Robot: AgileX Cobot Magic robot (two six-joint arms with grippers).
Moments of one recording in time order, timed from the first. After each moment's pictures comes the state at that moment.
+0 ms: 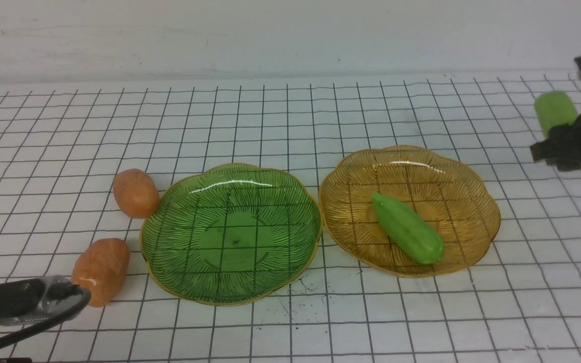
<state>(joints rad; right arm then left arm) -0.01 1.69 -1.21 -0.19 0.58 0.01 0.00 0.72 -0.43 -0.59 0.96 0.30</state>
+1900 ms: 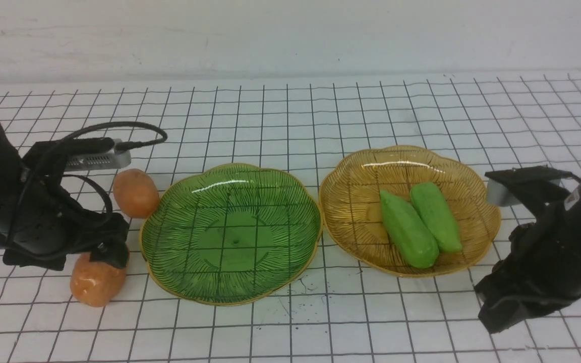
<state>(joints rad) 0.26 1.45 -1.00 0.38 1.22 -0.32 0.00 1.58 -1.01 -0.11 0.80 0.07</state>
